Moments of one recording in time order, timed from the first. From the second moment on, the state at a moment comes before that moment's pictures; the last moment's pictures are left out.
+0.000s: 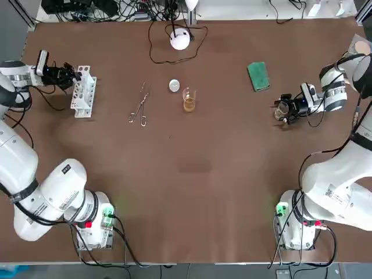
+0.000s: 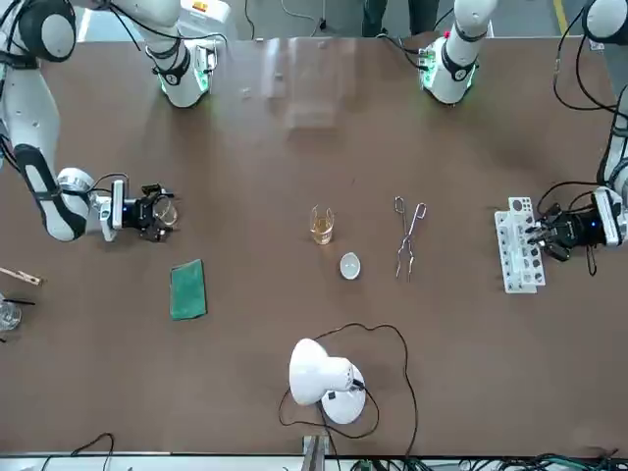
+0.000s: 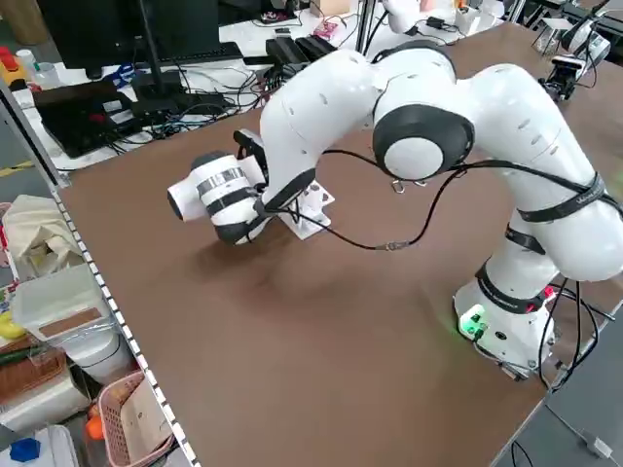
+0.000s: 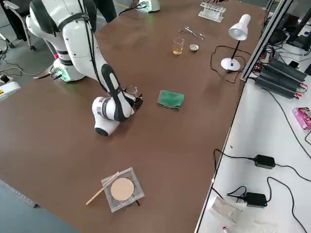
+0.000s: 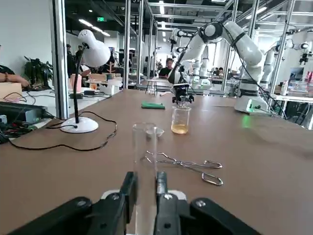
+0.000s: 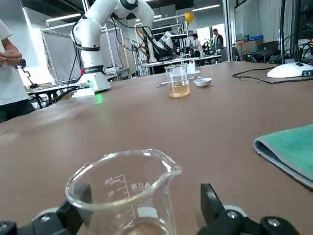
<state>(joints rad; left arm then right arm) 0.81 0.84 -0.19 -1.56 -0.90 1.33 2.42 -0.48 0.79 -0.03 -2.03 0.98 1.56 -2.74</state>
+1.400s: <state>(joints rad) 0.81 0.81 -0.22 -1.57 -0.90 1.31 2.42 -0.46 0.79 -0.03 -2.02 0.98 1.59 -2.78</state>
